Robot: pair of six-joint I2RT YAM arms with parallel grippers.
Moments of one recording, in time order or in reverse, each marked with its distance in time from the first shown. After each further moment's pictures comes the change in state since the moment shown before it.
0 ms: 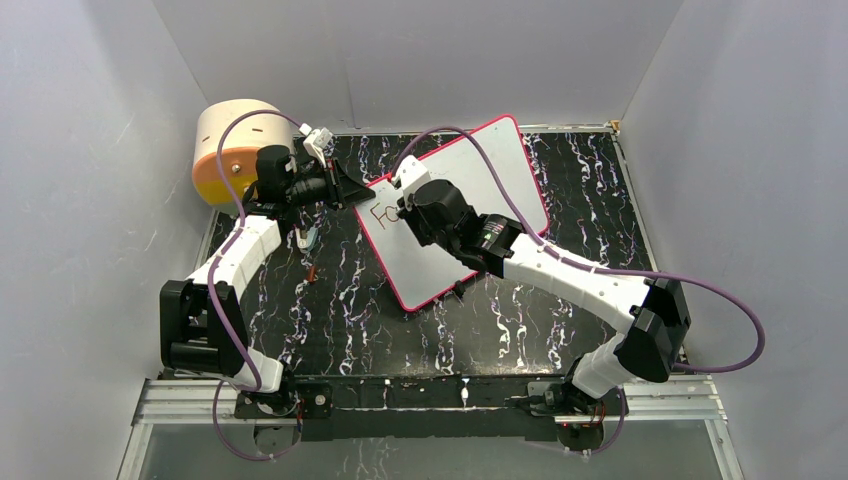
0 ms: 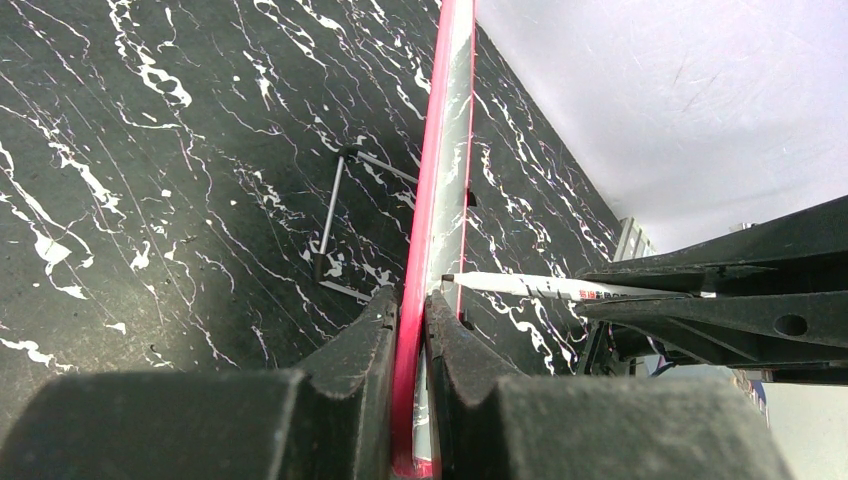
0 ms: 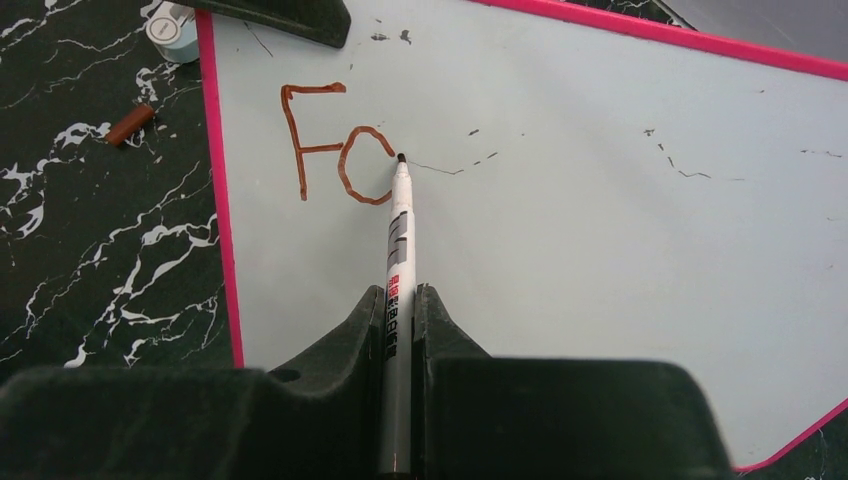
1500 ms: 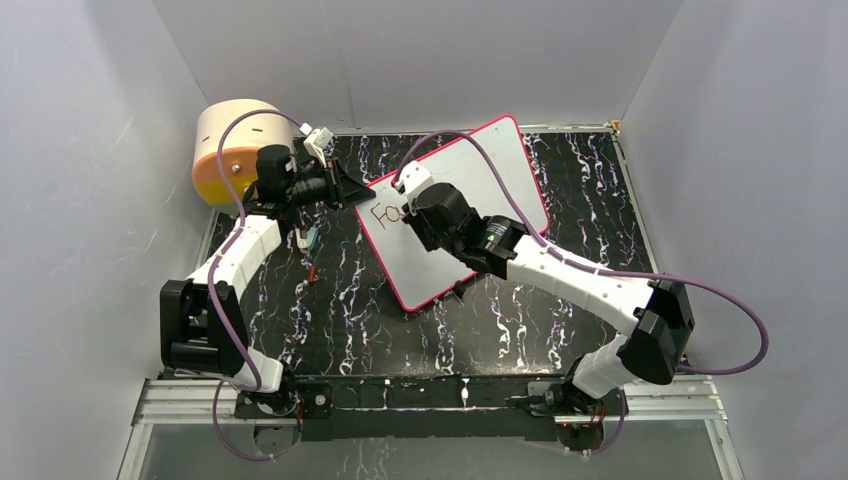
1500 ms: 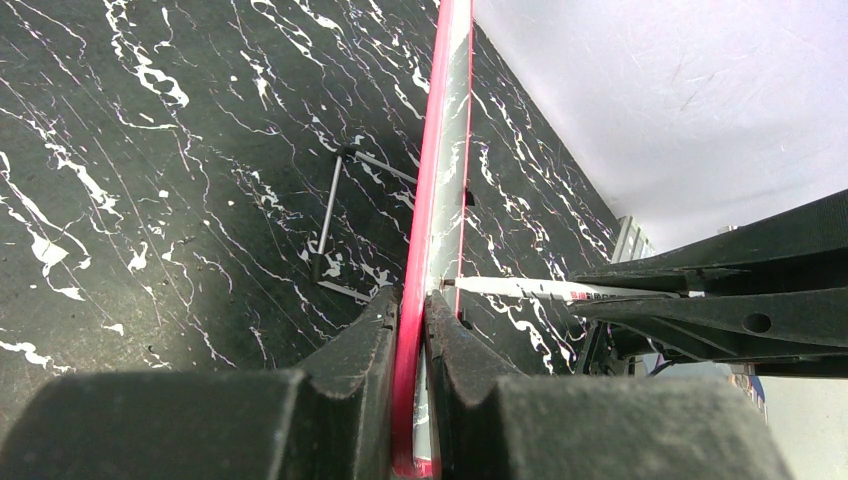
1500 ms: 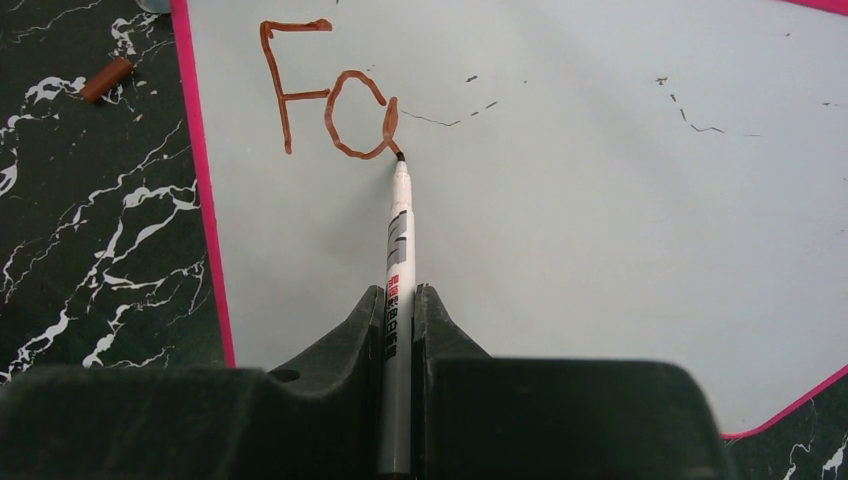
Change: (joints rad) left arm -0.001 0.001 0.003 -0.002 0.003 0.000; right arm -0.005 -0.018 -0.019 -0.053 -0.008 0.005
